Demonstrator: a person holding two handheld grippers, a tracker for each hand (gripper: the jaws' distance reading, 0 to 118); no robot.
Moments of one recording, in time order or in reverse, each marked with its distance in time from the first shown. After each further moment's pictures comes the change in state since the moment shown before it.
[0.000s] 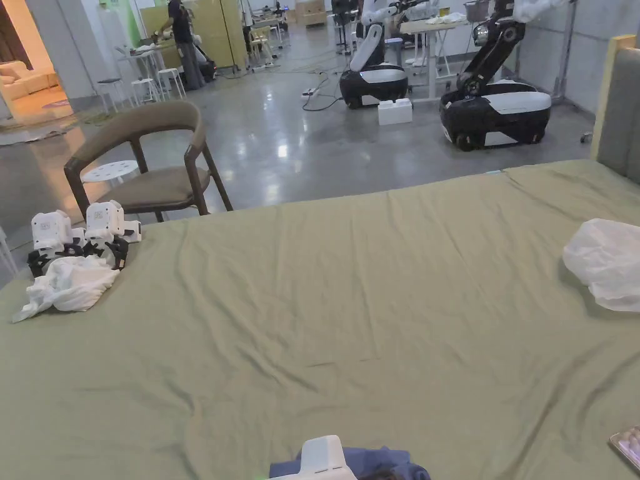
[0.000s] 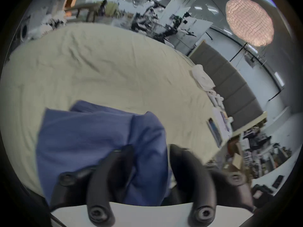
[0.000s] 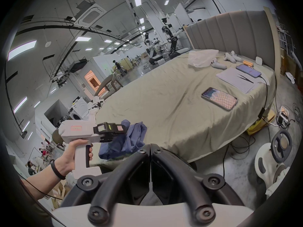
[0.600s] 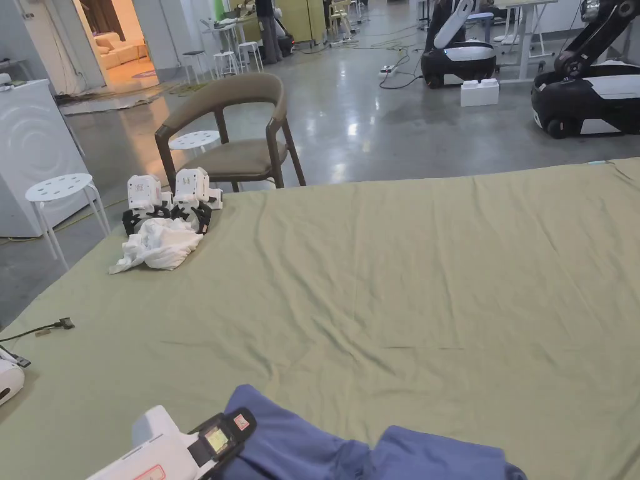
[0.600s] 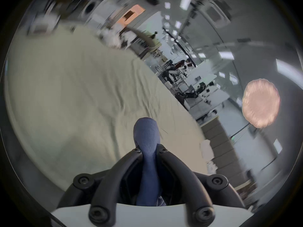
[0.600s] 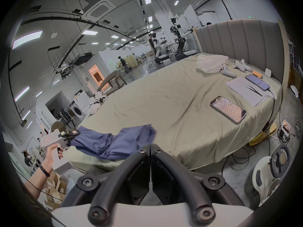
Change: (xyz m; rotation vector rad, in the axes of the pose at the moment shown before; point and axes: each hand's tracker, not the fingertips) left arm -0.160 0.011 0.218 0.542 0.169 0.287; right arm -0.017 0.027 -0.026 -0.007 0.030 0.095
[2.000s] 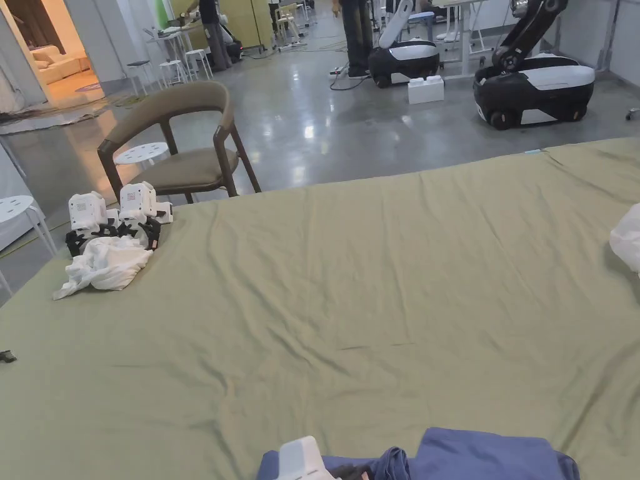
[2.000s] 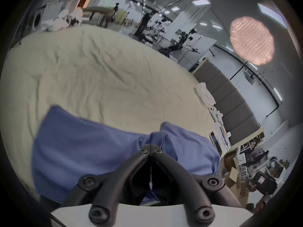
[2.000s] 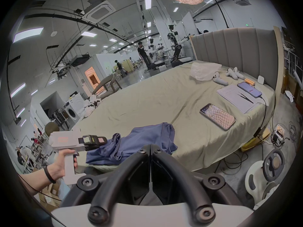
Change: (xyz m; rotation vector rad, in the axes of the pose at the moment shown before) left arm 0.098 -0.138 -0.123 -0.407 -0.115 -0.197; right arm 0.006 0.000 0.015 0.056 -0.064 0.026
